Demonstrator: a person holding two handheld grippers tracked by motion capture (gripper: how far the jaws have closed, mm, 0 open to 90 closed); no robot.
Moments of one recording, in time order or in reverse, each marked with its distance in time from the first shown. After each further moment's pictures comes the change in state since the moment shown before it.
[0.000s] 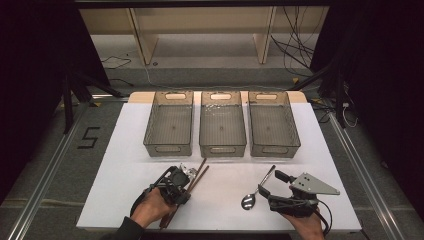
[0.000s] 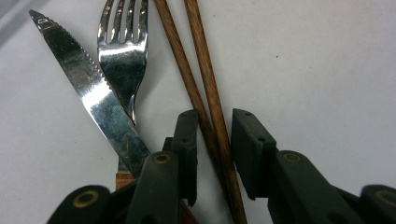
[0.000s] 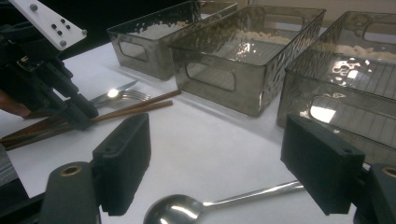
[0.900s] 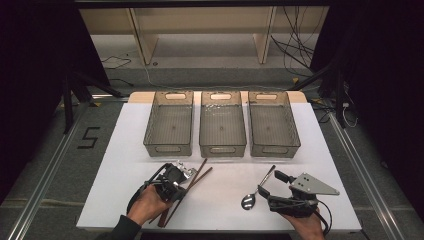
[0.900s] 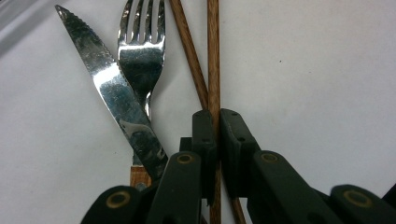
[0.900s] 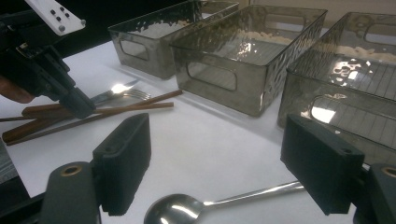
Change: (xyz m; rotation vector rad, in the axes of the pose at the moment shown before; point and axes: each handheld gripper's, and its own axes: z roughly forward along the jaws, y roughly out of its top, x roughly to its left) left arm 0.012 -0.002 -0.010 -0.034 -0.039 -0.032; right arm 0.001 0.000 0.000 0.004 0.001 -0.007
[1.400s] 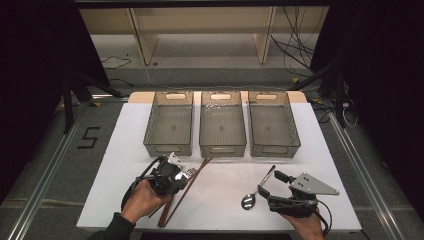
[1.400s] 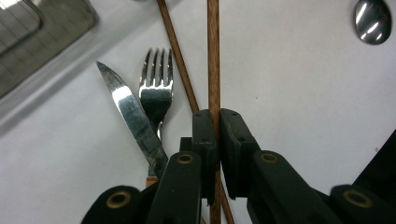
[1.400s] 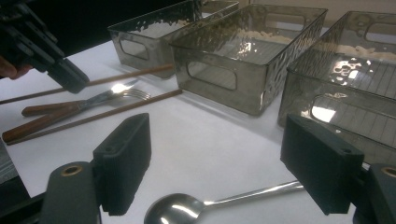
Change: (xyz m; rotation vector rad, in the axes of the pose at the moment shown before) left arm 0.005 0.006 -0.036 -0.138 -0.018 0.007; right arm 0.000 0.000 0.000 -0.001 0.001 0.000
